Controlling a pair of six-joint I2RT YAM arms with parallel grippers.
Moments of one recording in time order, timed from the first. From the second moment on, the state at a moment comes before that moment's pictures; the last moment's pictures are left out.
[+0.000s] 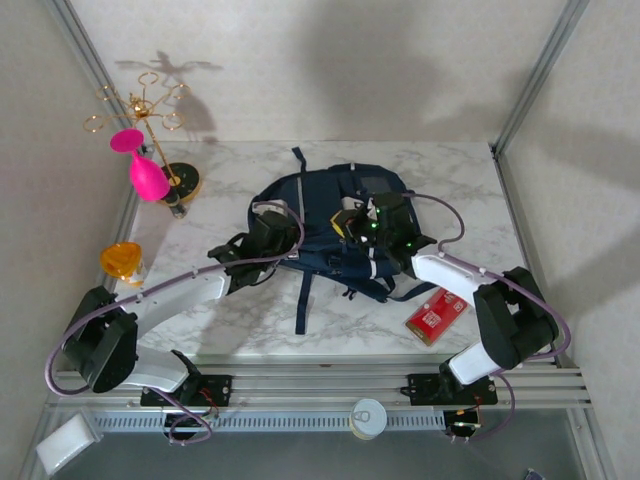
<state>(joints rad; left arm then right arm) -0.69 1.38 0.89 -0.19 -0.26 -0.65 0.53 1.52 0.88 0.20 -0.39 1.31</state>
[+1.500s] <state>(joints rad) -0.83 1.52 1.01 -0.22 -0.30 -0.85 0.46 1.65 1.10 -0.13 -0.44 0.97</state>
